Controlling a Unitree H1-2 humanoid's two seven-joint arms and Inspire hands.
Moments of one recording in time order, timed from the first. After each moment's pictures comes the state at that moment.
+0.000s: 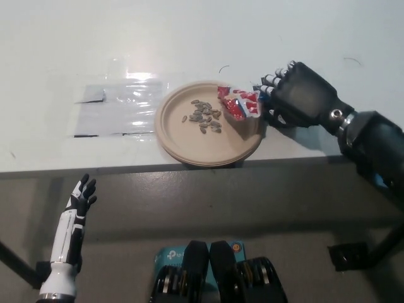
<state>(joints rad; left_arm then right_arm) -0.08 0.13 0.06 0.20 0.07 -0.32 0.01 -1.06 -0.33 0.78 1.22 -1.24 -0.34 -0.84</state>
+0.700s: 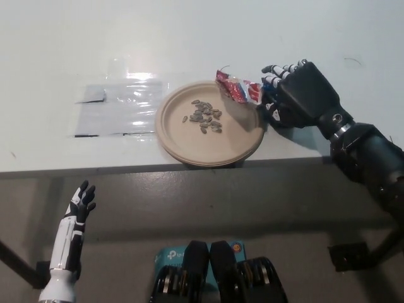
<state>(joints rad) -0.06 0.13 0.06 0.20 0.07 -0.32 0.01 -1.04 -0.28 0.69 1.29 -1.10 -0.37 -0.91</state>
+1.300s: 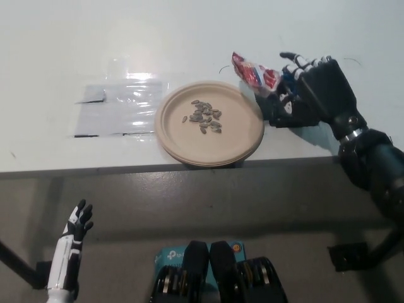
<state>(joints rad) 0.02 0.12 0.07 0.20 0.07 -0.33 0.01 -1.01 -0.28 0.62 1.33 -1.01 -0.41 -0.97</state>
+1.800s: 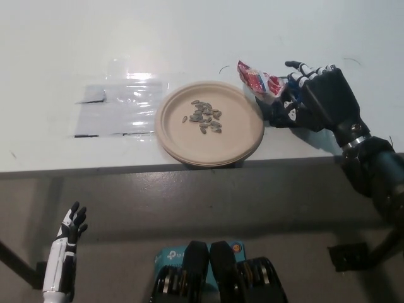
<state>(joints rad) 0.02 0.12 0.10 0.20 0.07 -0.34 0.01 -1.01 -0.28 0.63 1.35 -1.00 -0.40 -0.98</state>
